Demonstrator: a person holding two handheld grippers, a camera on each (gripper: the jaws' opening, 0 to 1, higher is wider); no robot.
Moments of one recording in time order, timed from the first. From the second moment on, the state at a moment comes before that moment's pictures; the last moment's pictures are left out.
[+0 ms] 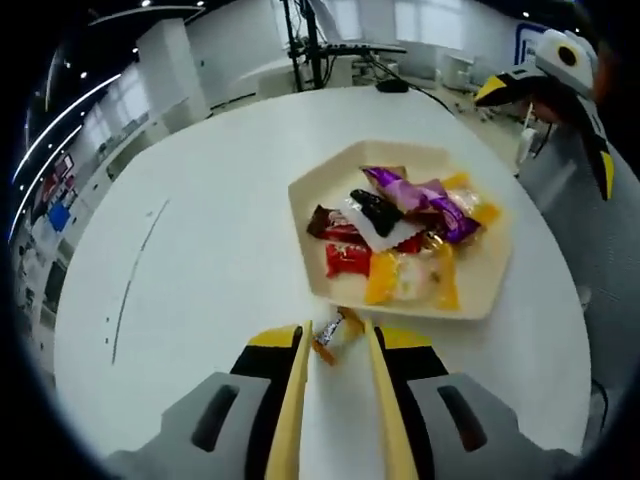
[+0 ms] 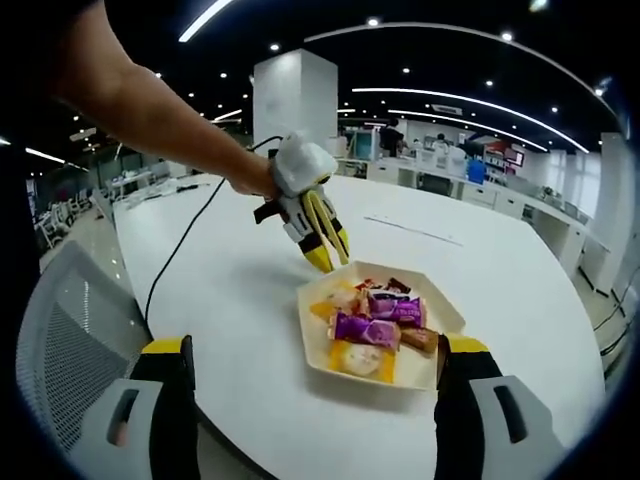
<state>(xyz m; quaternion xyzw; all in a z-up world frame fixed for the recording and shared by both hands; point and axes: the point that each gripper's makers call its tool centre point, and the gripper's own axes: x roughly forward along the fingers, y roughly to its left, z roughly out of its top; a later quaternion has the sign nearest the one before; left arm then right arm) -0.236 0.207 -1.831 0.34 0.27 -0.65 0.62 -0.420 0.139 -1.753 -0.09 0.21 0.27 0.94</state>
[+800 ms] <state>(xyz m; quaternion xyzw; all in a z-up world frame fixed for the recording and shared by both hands) -0.276 0.266 -1.828 0.35 0.32 -0.63 0.62 -0.421 0.143 -1.754 -0.10 0.21 0.27 0.93</state>
